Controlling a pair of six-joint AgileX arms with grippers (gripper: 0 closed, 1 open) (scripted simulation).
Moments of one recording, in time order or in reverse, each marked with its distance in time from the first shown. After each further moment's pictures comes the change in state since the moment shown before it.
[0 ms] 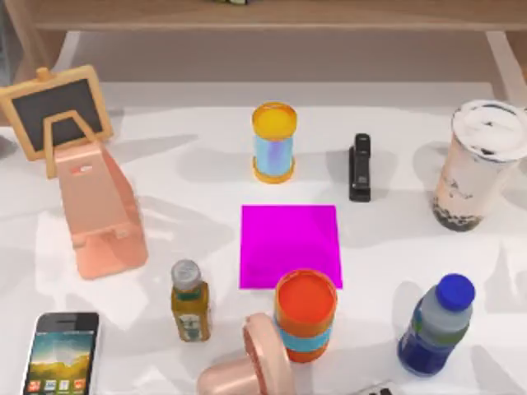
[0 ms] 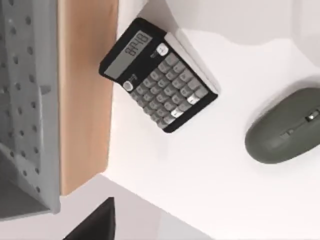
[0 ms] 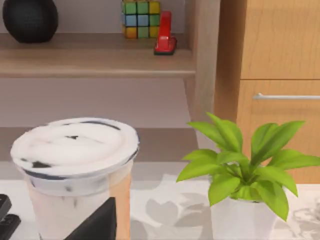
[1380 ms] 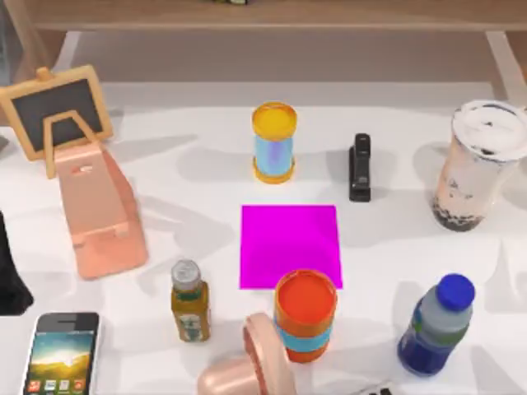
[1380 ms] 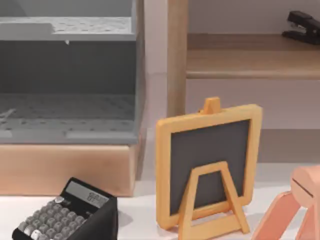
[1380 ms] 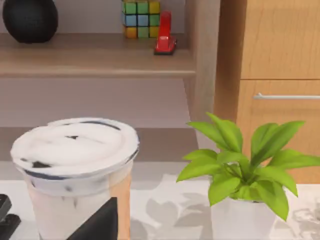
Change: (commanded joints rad) left arm -0.193 -1.341 -1.117 0.776 0.020 -1.622; right arm 0.000 0.000 0.000 0.000 0.000 0.000
